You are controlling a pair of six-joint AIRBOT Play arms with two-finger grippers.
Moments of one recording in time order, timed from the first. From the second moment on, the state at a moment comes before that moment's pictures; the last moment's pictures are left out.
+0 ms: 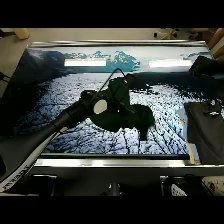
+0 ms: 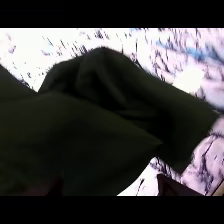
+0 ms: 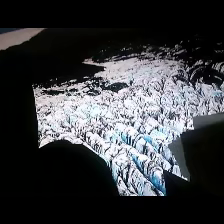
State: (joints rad) left arm -0.84 -1.60 1.59 1.40 -0.95 -1.59; right arm -0.06 -1.16 1.66 -1.51 1.42 1.69
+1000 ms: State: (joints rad) left arm -0.20 -1.68 1.24 0.94 -0.89 -1.70; right arm -0.06 -1.52 1.30 -1.33 1.43 1.58
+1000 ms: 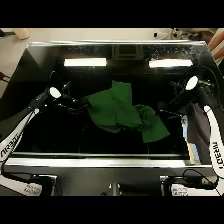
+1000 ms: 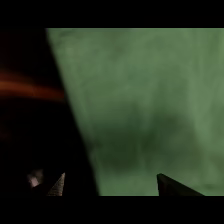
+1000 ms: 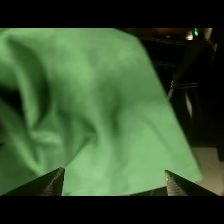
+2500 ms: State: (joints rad) left arm 0.01 -0.89 1.67 1.16 -0.66 -1.38; right arm -0.06 -1.04 1.79 -1.47 1.24 1.61
